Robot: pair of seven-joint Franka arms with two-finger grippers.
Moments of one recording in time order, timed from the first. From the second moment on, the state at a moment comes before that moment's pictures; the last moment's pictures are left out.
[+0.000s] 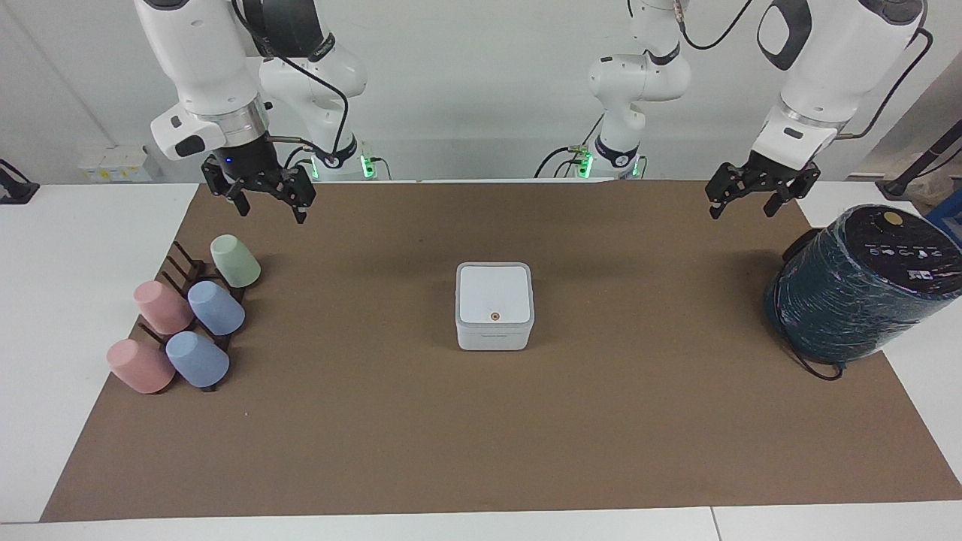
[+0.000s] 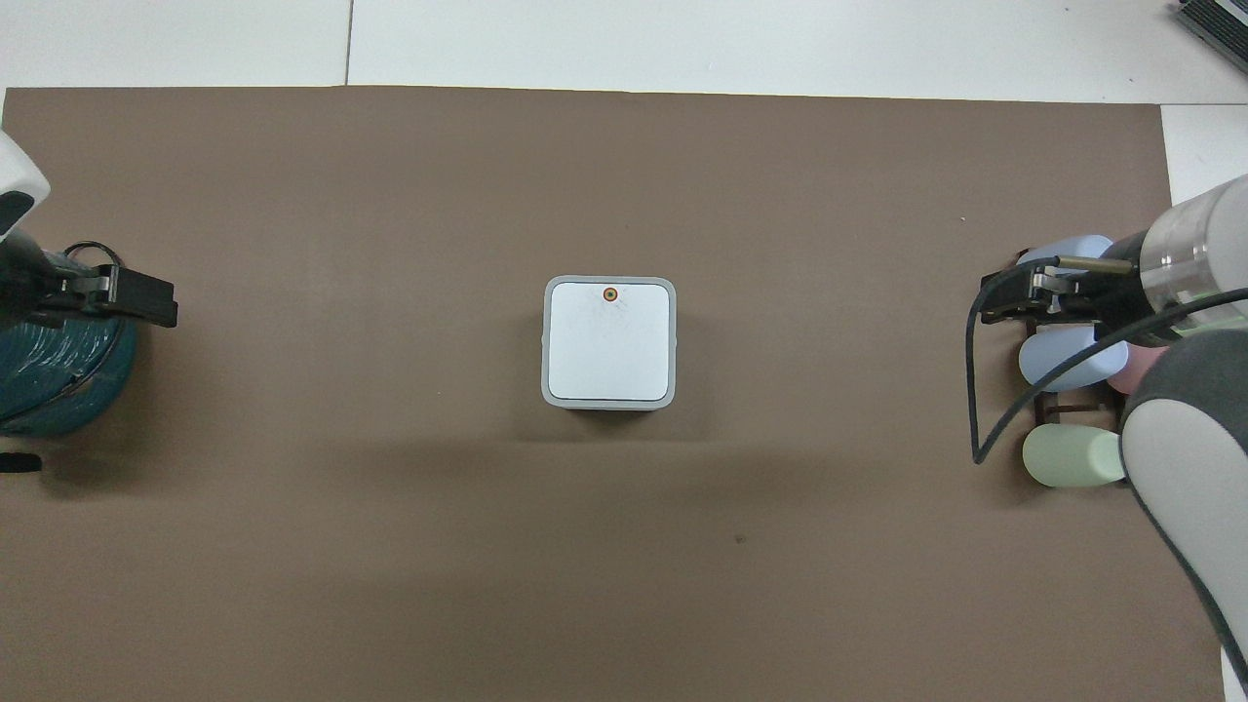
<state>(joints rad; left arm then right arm) -0.11 -0.02 0.04 -1.64 0.01 1.64 -0.02 0.04 -0.03 0.07 -1.66 -0.03 1.66 0.30</state>
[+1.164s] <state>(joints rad) -0.02 -0.02 -0.06 -1.64 0.01 1.65 -0.02 0.02 -0.03 0.07 -1.66 -0.03 1.65 0.30</state>
